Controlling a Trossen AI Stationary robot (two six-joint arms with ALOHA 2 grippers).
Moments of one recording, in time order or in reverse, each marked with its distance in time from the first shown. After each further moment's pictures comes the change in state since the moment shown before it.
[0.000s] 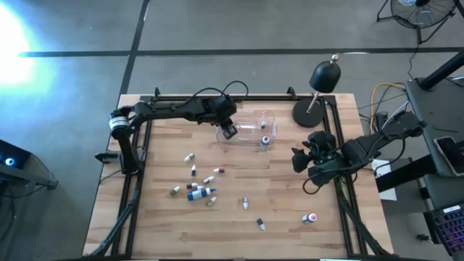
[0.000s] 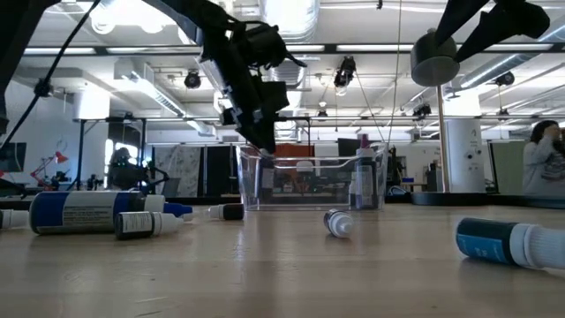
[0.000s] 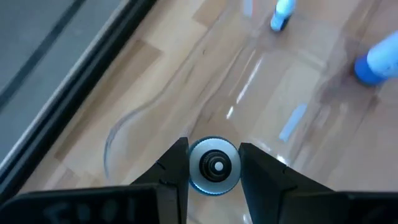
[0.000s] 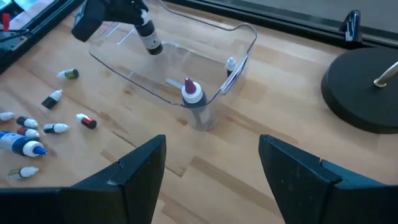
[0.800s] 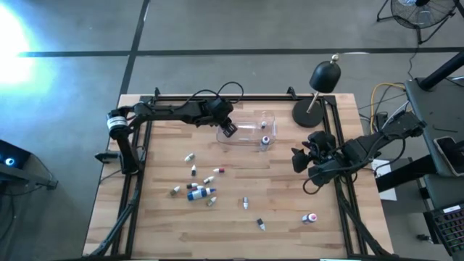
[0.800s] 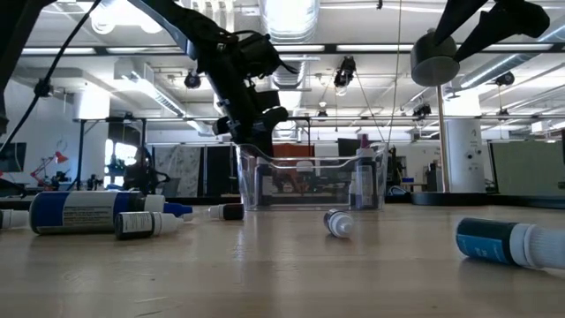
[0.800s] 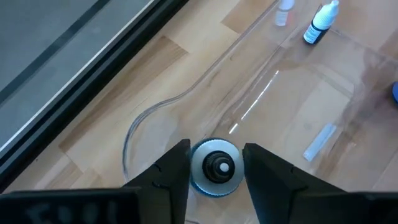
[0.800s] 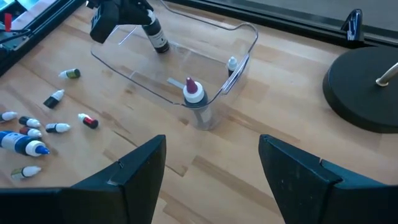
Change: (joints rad) left arm 0.022 -0.018 -0.116 0.153 -0.051 -0.083; right arm 0.001 0.000 0.001 0.003 -0.003 -0.001
